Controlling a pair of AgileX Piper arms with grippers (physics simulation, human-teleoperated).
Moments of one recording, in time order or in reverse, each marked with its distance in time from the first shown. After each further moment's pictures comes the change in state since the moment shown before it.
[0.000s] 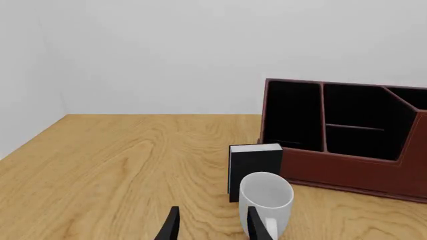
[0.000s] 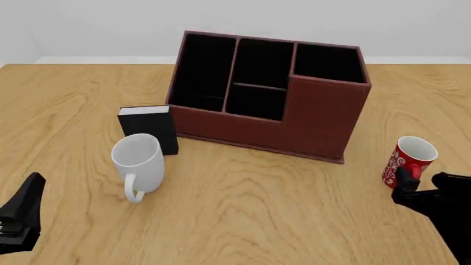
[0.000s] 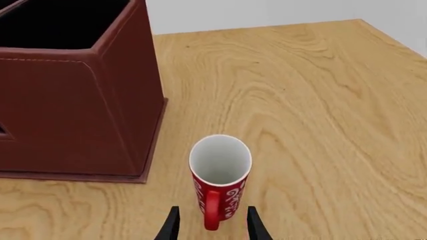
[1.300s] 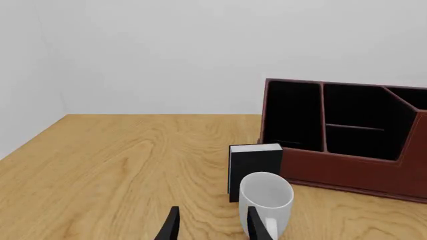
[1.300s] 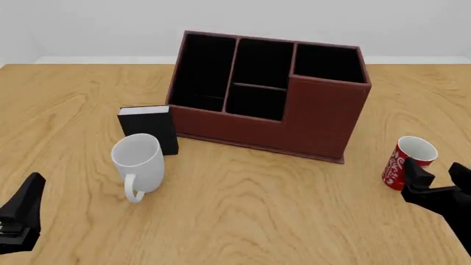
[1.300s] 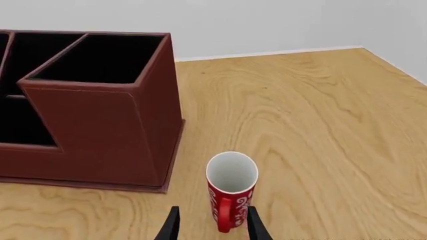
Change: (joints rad) left arm 0.000 0.000 0.000 0.000 0.000; right arm 0.050 -0.474 0.000 0.388 0.020
